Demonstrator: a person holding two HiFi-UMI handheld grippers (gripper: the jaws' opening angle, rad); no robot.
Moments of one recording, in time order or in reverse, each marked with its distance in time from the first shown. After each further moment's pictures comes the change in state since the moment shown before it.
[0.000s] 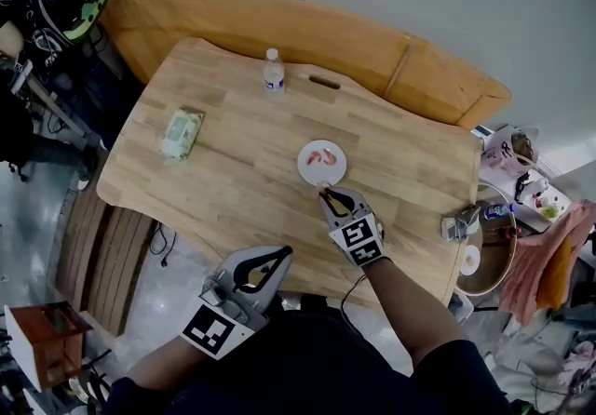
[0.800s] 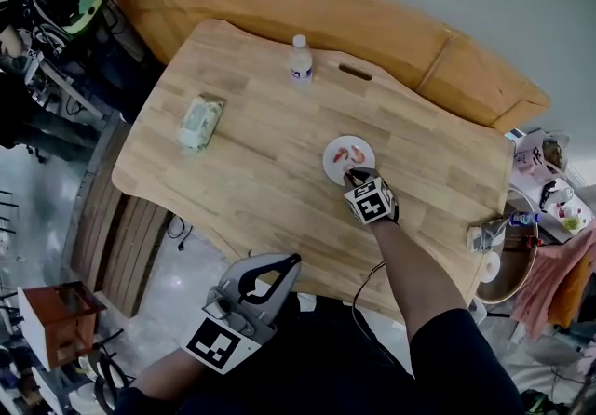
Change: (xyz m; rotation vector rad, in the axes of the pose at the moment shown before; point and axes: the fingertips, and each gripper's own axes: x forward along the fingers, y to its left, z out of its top) left arm 0.003 0.028 -0.012 -0.013 0.073 0.083; right arm 0.125 -0.058 -0.108 0.045 0.337 0.023
